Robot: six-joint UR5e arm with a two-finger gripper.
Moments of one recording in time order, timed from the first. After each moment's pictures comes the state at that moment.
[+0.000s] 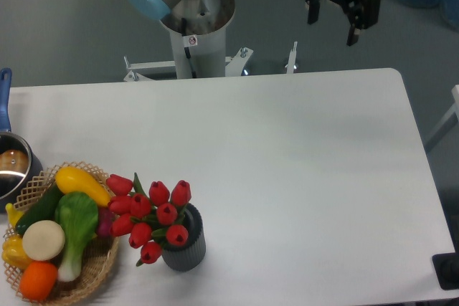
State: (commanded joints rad) arm 2.92 -1.44 -1.66 -1.42 1.36 1.80
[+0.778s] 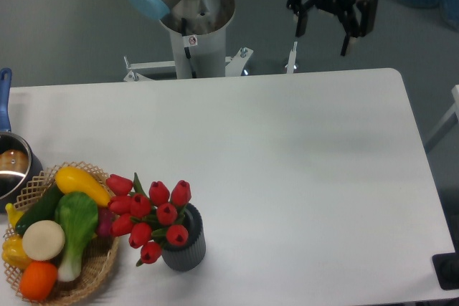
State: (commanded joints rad) arm 2.92 -1.44 -1.75 -1.28 1.06 1.47
